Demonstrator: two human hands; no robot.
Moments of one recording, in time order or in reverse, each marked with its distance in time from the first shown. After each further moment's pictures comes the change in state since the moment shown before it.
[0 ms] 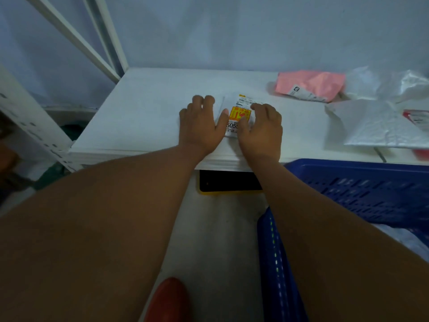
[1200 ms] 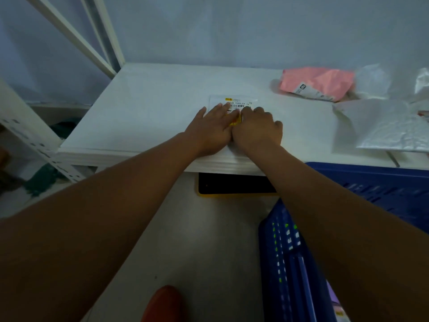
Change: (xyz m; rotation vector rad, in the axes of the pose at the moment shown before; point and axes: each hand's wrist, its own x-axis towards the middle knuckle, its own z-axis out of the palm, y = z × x) left_hand 0.014 0.002 0.007 0.038 -0.635 0.211; right_hand 0.027 -0.014 0.009 -0.460 -0.337 0.024
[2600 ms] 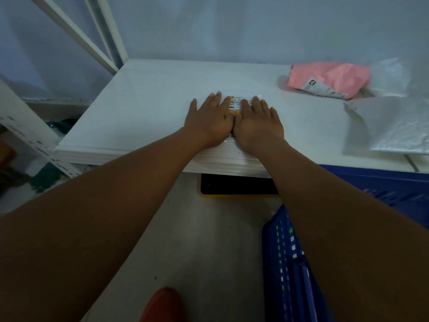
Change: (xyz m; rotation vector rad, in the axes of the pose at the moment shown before) left_hand 0.020 -0.004 0.000 0.030 0.060 -0.210; right_hand 0.024 0.011 0.021 -0.022 -0.146 -0.124
